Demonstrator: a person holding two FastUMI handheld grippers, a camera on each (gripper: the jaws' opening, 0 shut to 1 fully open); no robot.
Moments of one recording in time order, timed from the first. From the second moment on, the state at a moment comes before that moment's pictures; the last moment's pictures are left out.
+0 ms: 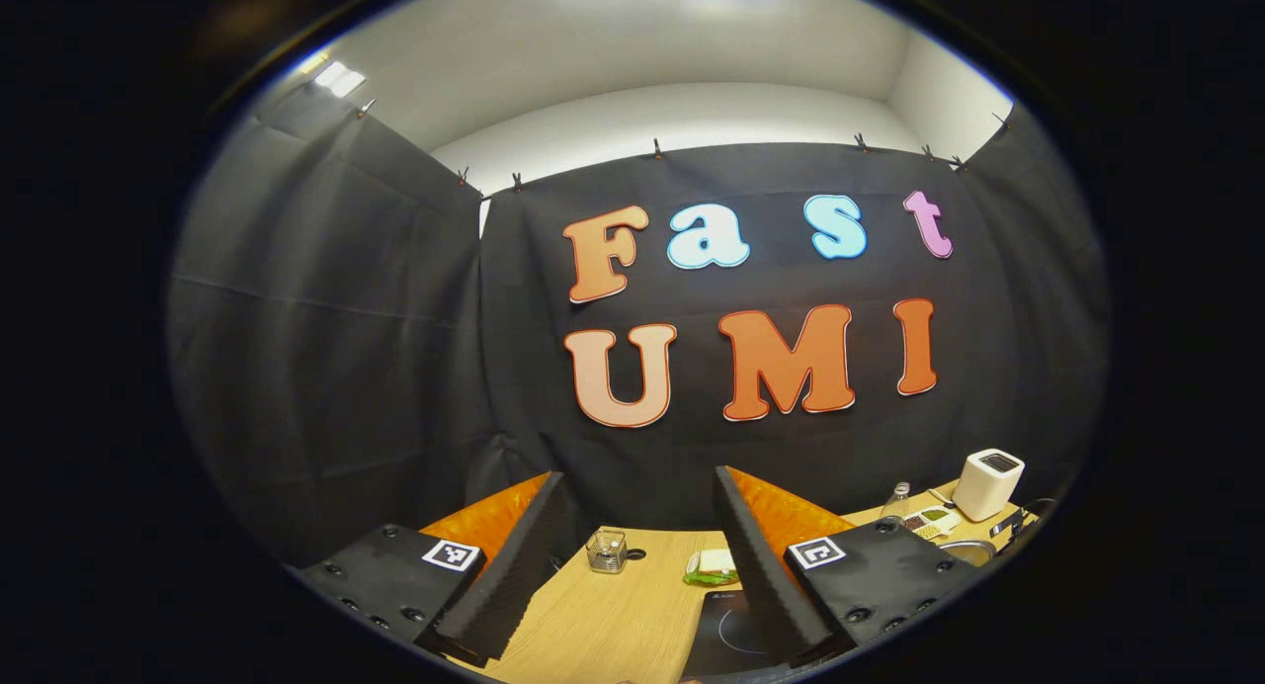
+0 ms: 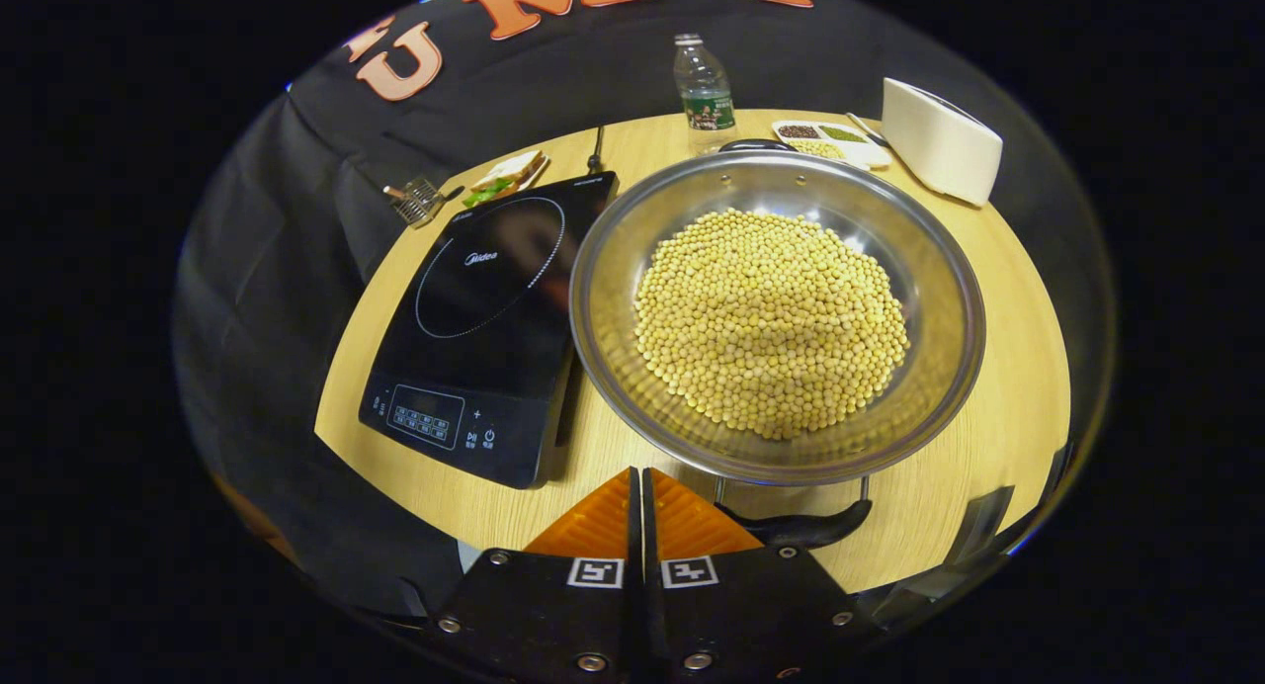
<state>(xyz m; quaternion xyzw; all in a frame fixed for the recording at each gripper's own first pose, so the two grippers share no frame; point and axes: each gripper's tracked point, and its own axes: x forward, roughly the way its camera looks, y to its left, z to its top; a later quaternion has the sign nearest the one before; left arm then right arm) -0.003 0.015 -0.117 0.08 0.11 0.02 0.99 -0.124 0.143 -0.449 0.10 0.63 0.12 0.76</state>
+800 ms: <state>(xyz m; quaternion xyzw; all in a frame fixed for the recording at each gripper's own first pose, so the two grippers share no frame) 0.008 -0.011 -0.139 0.07 0.13 -0.01 0.99 -0.119 0.098 -0.459 0.10 0.62 0.08 0.77</state>
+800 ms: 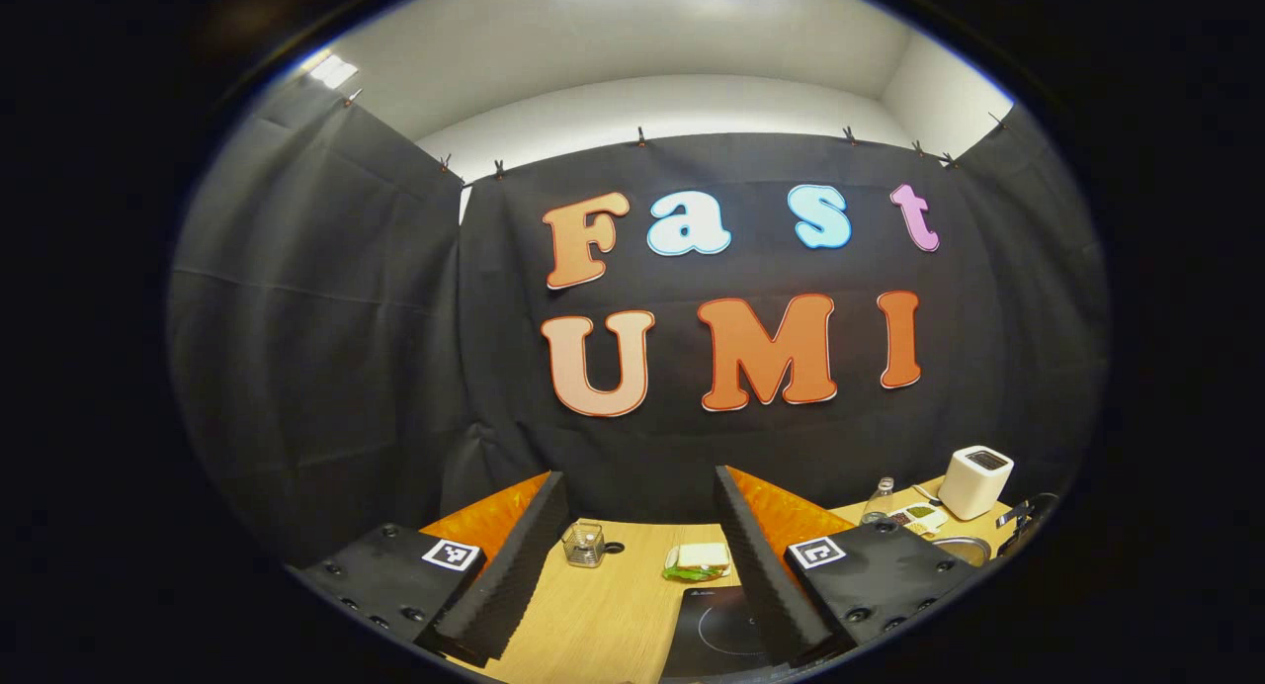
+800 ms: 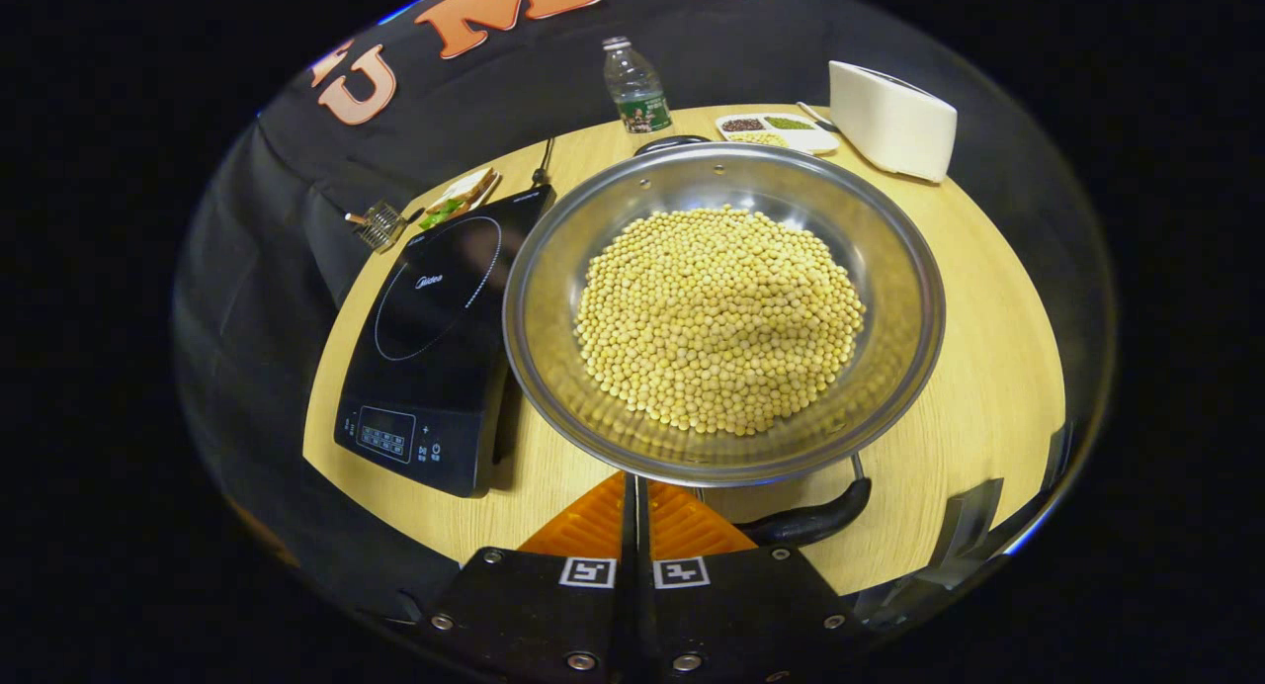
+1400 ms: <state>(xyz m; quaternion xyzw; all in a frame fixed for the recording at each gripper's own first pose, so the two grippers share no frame) 0.014 -0.019 -0.160 0.06 0.14 -0.01 0.99 -0.111 0.046 -0.468 0.10 0.63 0.04 0.77</state>
